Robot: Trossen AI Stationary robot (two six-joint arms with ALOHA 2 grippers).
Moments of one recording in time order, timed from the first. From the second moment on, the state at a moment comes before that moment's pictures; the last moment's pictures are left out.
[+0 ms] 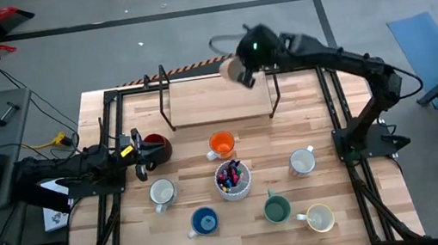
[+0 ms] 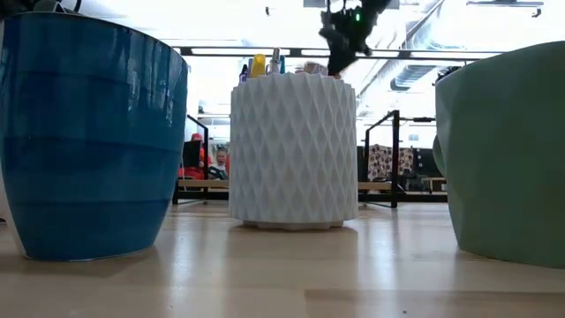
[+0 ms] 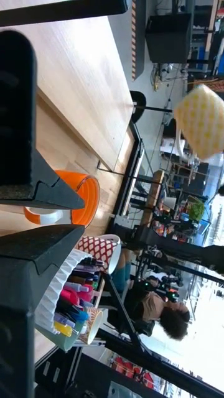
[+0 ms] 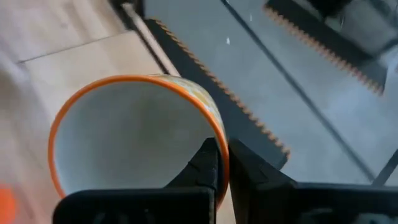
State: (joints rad) left arm -0.09 0.04 0.01 0.05 -0.29 -0.23; right arm -0.51 1.63 1.66 -0.79 0.24 -0.11
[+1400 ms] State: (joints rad) left arm -0.09 0.04 0.01 0.05 -0.29 -0.23; right arm -0.77 1.86 1.66 -0.96 0.12 -0.18
